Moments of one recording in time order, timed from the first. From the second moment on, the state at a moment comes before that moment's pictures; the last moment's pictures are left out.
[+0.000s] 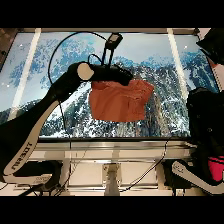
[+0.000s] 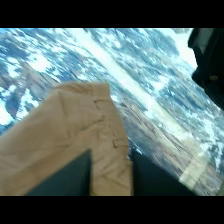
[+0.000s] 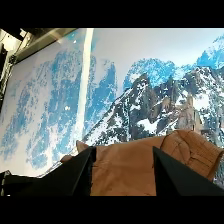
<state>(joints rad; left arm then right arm) -0.60 -1.49 1.55 0.95 -0.70 -1.17 -0.40 -1.17 1.56 -0.79 1.22 1.45</state>
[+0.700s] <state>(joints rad) -0.18 -1.34 1.35 1.07 -1.03 -1.16 -0.40 -1.20 1.25 -0.82 1.34 1.28</state>
